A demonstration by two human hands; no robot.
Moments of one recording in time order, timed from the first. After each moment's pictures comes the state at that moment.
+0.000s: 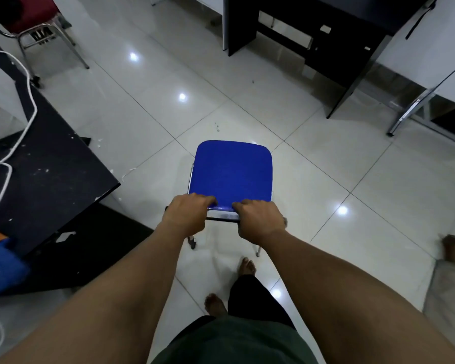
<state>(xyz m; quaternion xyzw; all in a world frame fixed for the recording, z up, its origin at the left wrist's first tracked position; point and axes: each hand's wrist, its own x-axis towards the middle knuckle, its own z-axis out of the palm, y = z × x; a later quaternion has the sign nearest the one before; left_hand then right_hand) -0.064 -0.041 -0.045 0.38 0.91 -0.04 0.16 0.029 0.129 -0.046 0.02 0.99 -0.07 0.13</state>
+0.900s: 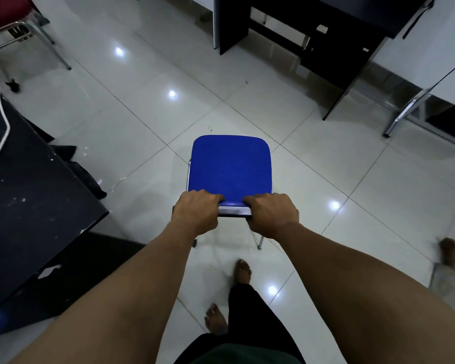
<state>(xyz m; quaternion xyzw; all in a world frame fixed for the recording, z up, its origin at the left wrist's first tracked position) -0.149 0.011 -0.062 0.40 0.91 -0.04 0.13 -0.052 0.190 -0.065 0.02 1.00 -0.03 0.09</state>
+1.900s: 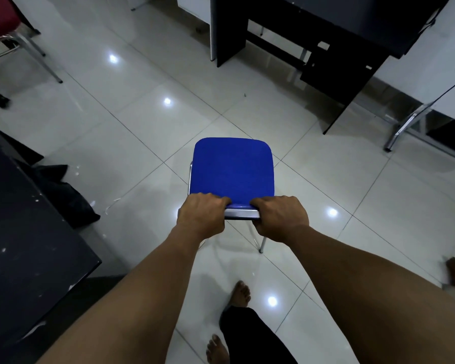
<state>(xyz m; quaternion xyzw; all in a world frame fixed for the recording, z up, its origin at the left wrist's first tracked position) -0.257 0.055 -0.068 0.44 0.89 -0.02 0.09 -0.155 0.239 -0.066 0.03 1.00 -0.03 0.09</state>
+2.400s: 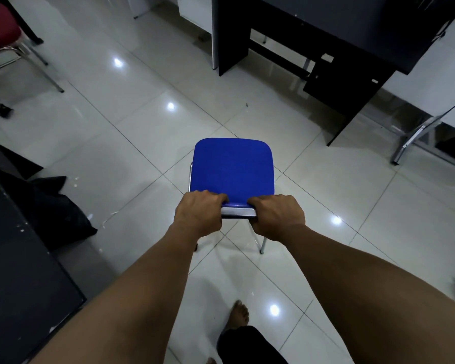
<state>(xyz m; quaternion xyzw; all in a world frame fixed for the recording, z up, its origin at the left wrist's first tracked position) -0.335 0.109 -0.069 0.42 0.90 0.00 0.09 -0.234 0.292 -0.066 0.03 1.00 -0.04 0.08</state>
